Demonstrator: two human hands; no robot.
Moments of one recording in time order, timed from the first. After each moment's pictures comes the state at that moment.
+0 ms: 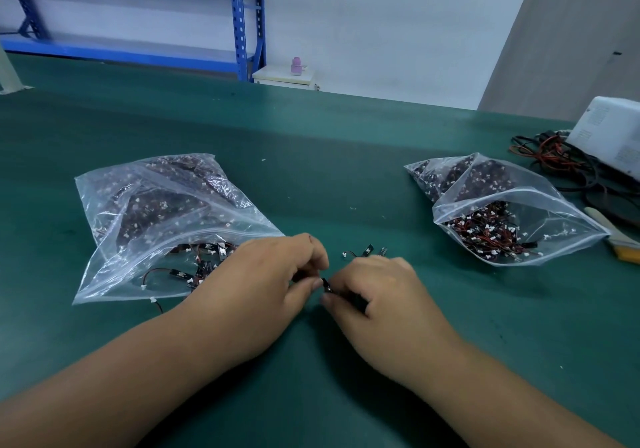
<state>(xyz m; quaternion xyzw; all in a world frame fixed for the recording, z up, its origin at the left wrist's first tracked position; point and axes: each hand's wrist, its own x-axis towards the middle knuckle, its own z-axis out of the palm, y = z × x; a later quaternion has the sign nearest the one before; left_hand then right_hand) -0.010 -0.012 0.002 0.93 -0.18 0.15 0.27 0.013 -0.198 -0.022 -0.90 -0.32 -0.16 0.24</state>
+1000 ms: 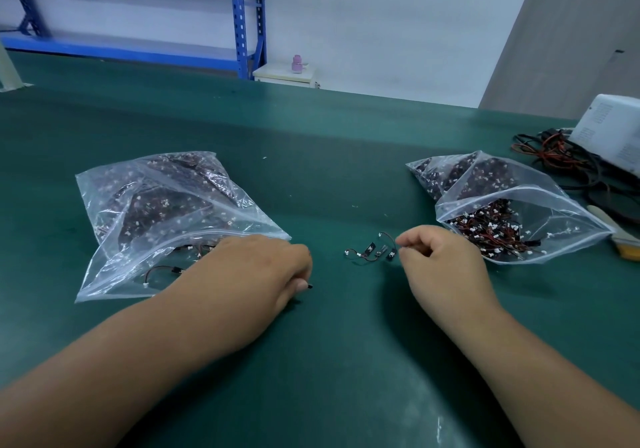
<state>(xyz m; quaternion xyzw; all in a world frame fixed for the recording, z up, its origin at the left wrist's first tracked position) -0.004 0.008 0.003 0.97 -0.19 0.09 0.09 0.056 -0.239 -0.026 -0.90 -0.01 -0.14 0.40</state>
